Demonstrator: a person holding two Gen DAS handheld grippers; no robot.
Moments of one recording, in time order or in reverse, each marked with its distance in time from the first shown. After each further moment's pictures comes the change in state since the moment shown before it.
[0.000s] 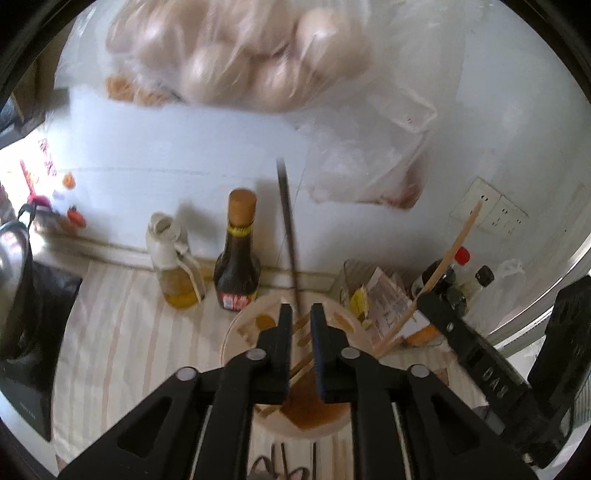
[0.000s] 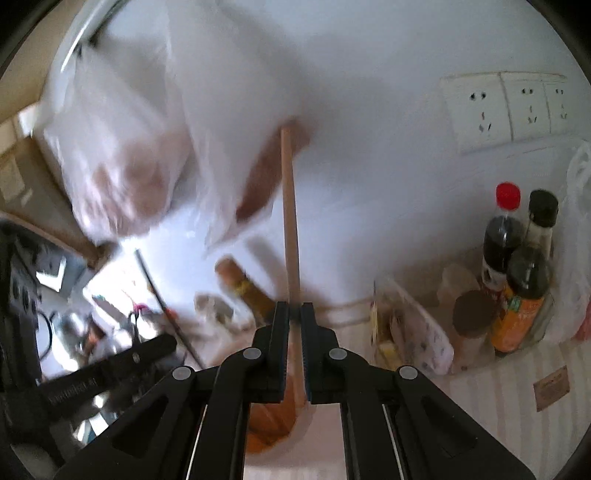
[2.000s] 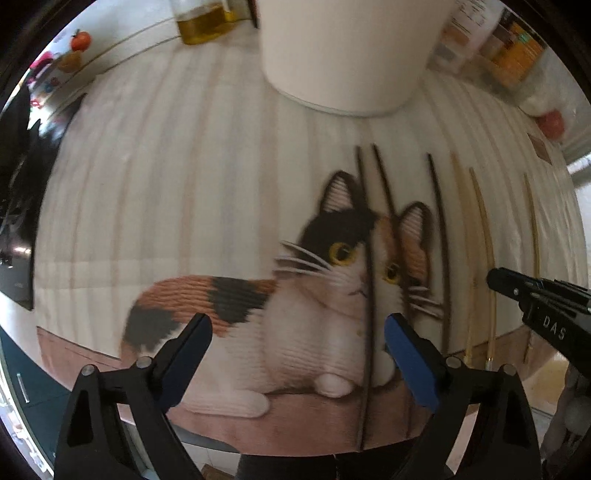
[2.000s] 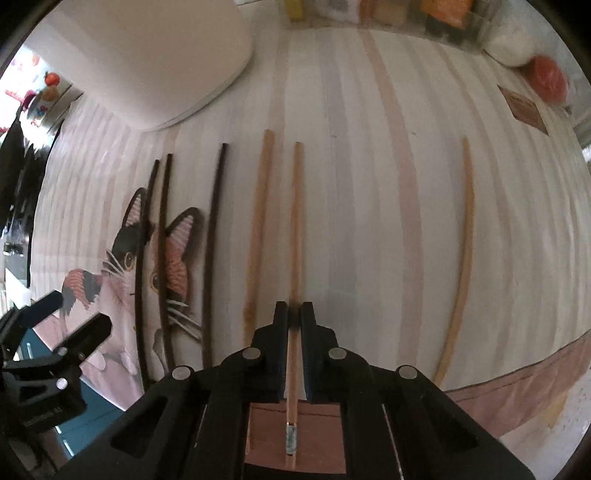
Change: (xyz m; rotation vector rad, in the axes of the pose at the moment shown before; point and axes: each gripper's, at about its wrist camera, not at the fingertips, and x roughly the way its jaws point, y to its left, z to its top) left arm 0.080 0.039 -0.271 0.113 0.547 0.212; right arm 0.001 -0.077 -0.282 -0.002 0.762 -0.379
